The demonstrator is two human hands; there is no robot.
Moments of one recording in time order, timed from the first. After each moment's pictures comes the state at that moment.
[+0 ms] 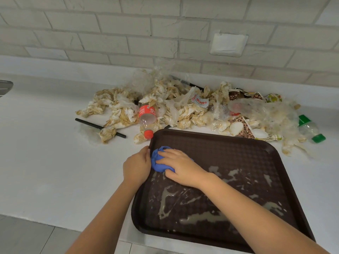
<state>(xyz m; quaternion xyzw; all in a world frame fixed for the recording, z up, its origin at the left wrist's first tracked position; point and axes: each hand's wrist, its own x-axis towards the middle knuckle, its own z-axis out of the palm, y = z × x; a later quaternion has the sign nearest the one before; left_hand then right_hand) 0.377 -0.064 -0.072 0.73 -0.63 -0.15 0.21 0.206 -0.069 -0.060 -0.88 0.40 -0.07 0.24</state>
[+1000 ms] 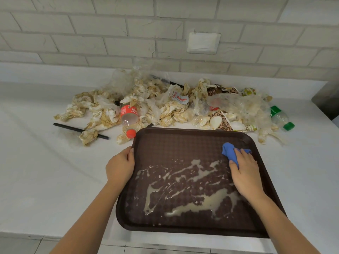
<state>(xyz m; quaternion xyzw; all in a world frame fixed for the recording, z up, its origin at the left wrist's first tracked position) 0.373 -0.058 -0.068 0.73 -0.62 -0.14 0.25 0.029 0.005 -0.066 -0.57 0.80 -0.15 0.12</state>
